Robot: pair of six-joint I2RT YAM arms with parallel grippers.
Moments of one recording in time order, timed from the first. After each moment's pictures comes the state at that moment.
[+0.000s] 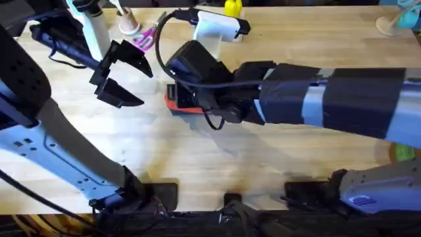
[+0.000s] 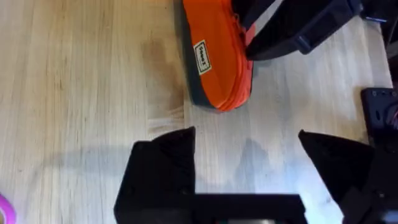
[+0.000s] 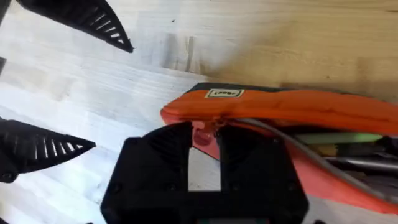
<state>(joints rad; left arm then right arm) 0.37 2.00 1.55 -1.67 0.66 2.06 0.99 1.71 1.12 -0.25 0.21 0.83</state>
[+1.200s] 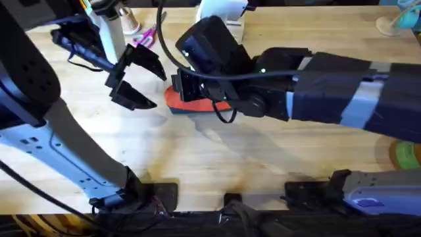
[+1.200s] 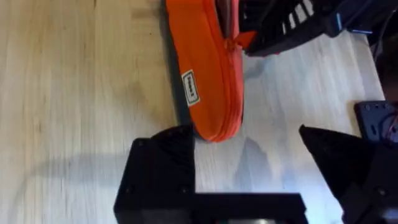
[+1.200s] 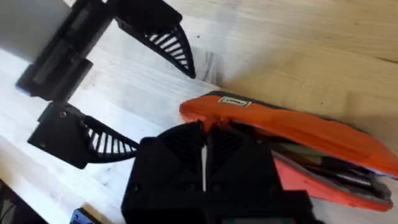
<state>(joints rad) 0.28 2.00 1.48 -1.65 0.73 2.06 0.95 1.59 1.12 -0.27 0.15 0.67</state>
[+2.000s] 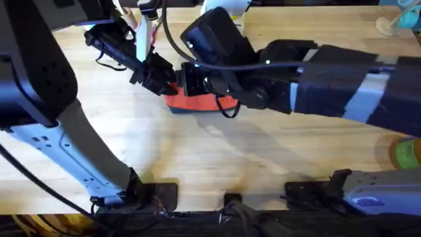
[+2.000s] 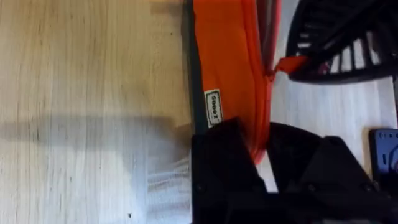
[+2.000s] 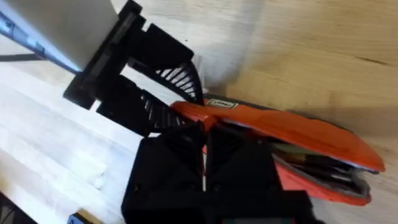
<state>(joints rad) 0.13 2.00 1.45 -1.46 0.77 1.72 0.92 1.59 1.14 -0.31 0.14 0.67</state>
